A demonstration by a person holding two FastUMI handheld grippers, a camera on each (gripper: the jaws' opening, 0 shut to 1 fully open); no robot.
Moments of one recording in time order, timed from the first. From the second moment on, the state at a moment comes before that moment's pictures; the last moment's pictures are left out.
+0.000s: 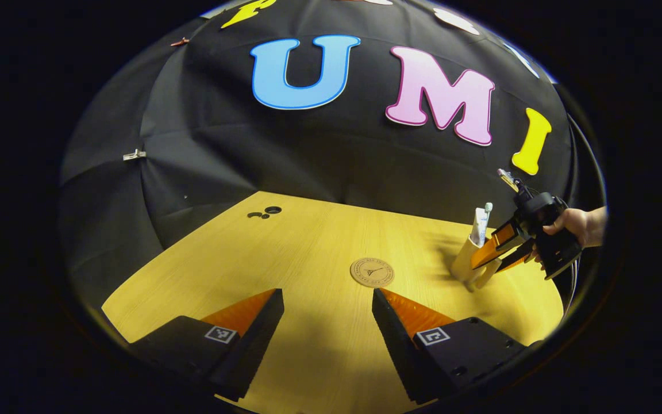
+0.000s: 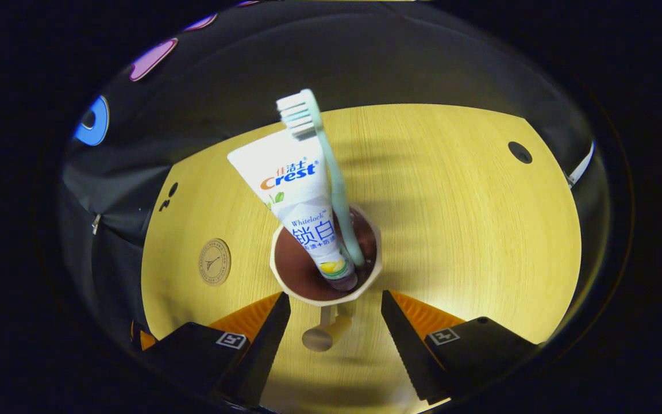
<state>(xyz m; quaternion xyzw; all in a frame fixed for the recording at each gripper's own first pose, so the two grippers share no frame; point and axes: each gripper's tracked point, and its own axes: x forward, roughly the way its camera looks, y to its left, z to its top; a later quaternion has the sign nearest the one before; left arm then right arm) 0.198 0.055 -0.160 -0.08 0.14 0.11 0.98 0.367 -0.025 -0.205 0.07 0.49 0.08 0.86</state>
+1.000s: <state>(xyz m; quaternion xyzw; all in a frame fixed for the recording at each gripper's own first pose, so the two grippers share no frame) 0.179 0.036 -0.183 -0.08 0.18 0.09 0.98 0.366 -0.019 -0.230 0.05 0.54 0.08 0.84</state>
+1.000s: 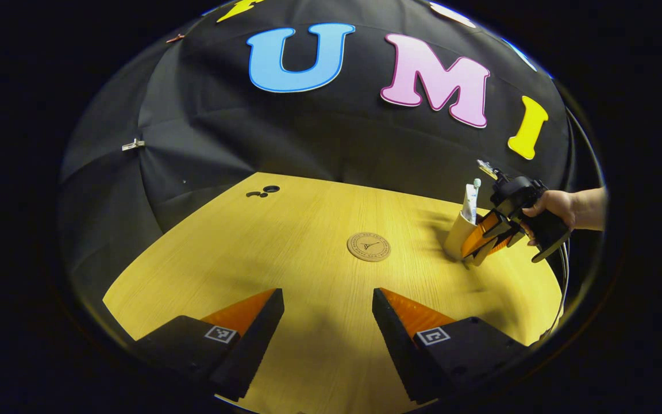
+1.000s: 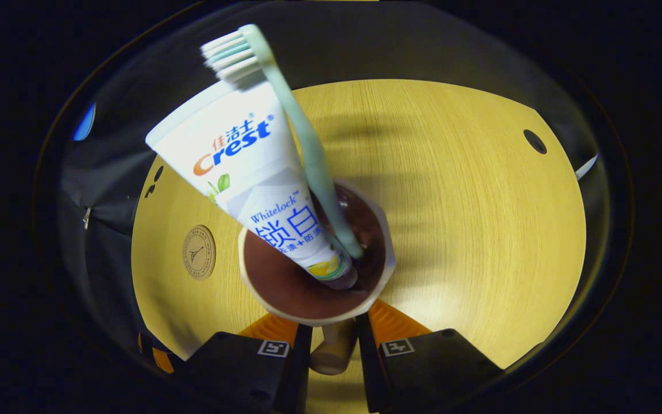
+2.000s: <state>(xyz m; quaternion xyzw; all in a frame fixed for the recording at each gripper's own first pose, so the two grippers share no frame) 0.156 0.035 -0.201 -0.07 0.21 0.09 0.97 0.368 -0.015 -0.223 0.00 0.50 0.10 0.86</state>
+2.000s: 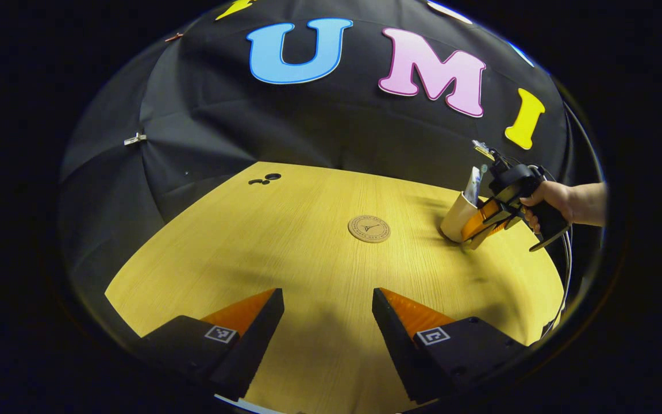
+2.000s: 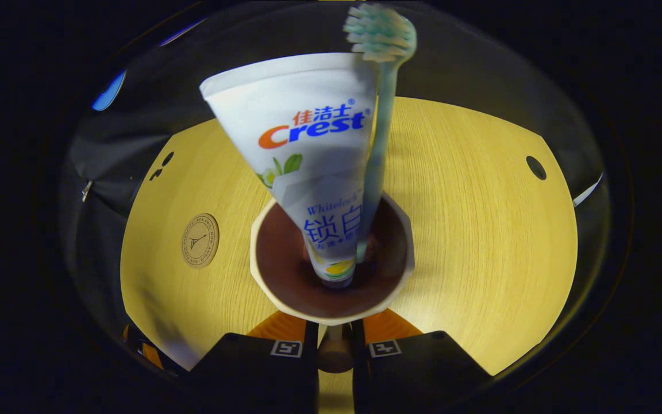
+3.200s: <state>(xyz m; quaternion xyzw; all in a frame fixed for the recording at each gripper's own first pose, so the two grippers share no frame) 0.082 0.096 -0.218 -0.13 0.21 0.15 0.96 0.365 0.156 -0.209 -0.07 0.49 0.20 0.85</state>
